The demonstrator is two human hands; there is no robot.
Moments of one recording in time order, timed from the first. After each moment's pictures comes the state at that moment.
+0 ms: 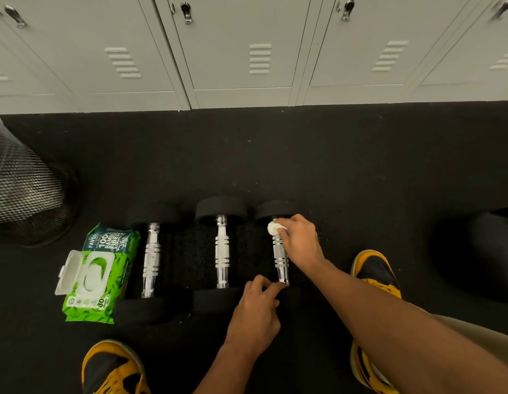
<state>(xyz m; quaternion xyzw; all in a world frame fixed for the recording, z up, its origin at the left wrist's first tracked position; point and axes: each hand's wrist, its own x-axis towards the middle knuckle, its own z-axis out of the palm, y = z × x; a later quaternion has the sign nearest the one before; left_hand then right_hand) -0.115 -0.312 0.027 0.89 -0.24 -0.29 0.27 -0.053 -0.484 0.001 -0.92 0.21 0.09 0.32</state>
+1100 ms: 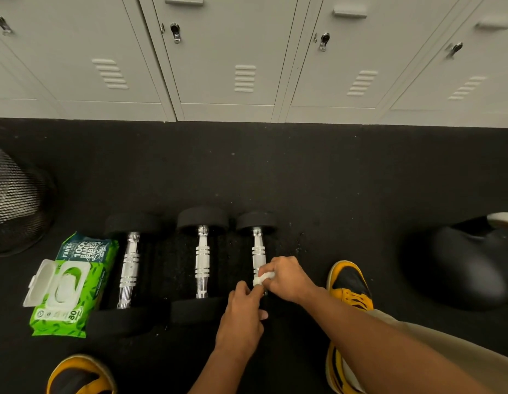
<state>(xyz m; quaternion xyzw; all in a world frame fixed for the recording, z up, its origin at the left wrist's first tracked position) -0.115 -0.333 0.038 0.90 -0.19 -0.32 0.24 -0.099 -0.491 0.010 -0.87 0.16 0.30 0.36</state>
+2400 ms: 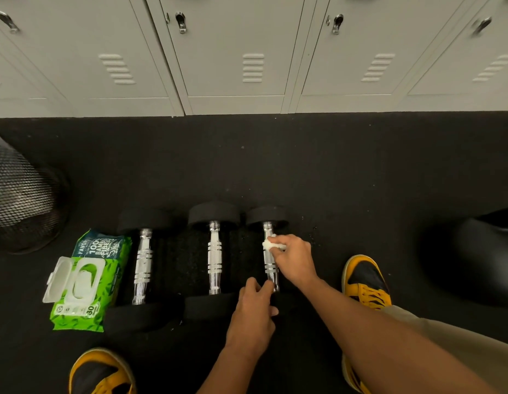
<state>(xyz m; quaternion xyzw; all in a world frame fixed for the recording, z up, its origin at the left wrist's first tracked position) -0.112 -0.326 0.037 0.90 -0.19 -0.32 0.24 -0.076 -0.477 -0.006 -0.84 0.28 0.09 0.44</state>
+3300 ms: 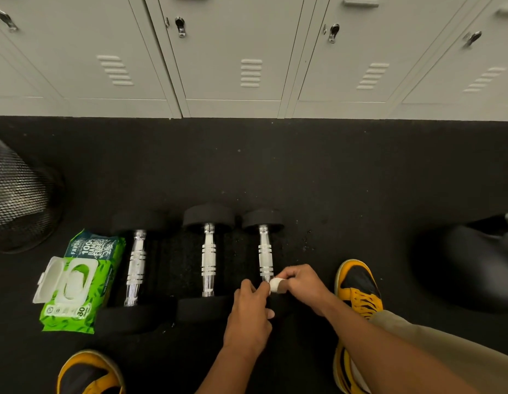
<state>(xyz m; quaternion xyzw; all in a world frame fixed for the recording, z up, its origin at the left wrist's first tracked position) -0.114 -0.336 0.039 0.90 -0.17 -0.32 0.23 -0.121 -0.498 -0.004 -0.71 0.35 0.28 0.54</state>
